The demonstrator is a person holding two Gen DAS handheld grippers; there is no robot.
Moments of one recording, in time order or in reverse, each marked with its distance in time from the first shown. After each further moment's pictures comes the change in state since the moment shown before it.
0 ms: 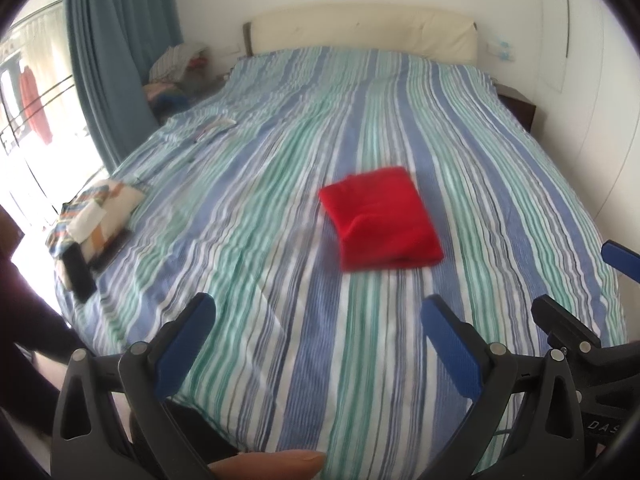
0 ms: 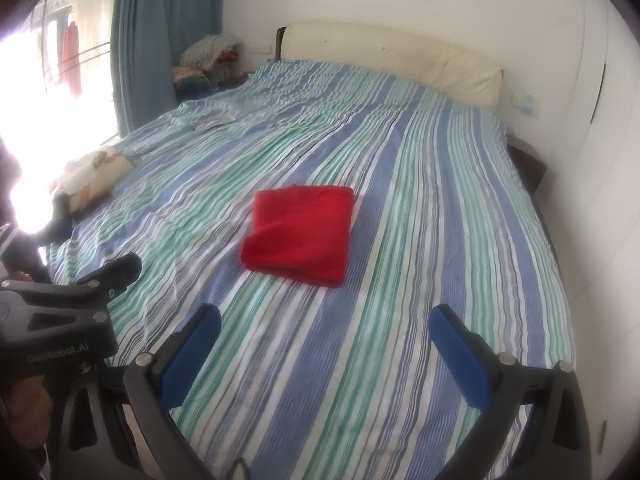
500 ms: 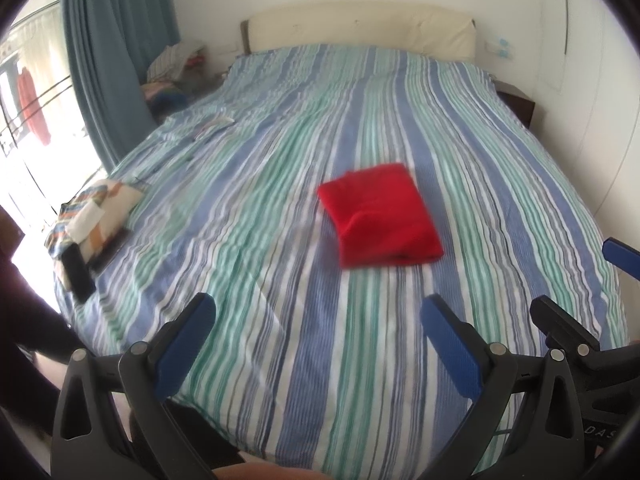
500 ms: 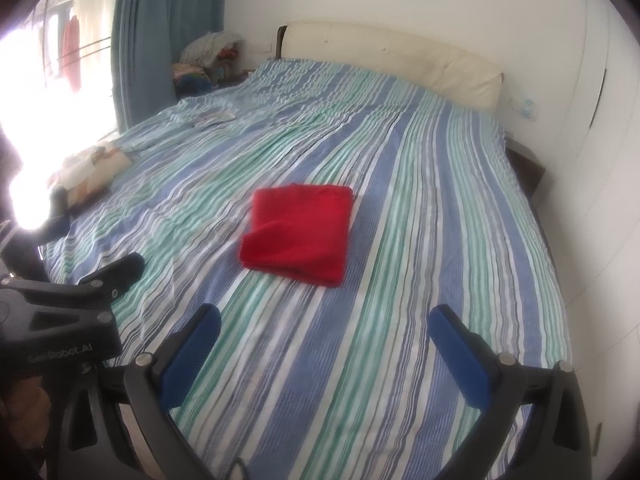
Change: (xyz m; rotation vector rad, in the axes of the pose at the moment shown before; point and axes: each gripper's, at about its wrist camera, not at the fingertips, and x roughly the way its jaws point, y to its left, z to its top) left arm 0.000 -0.002 -0.002 0.009 0.008 -0.002; right arm 0.001 0.003 0.000 -0.017 0.003 -0.014
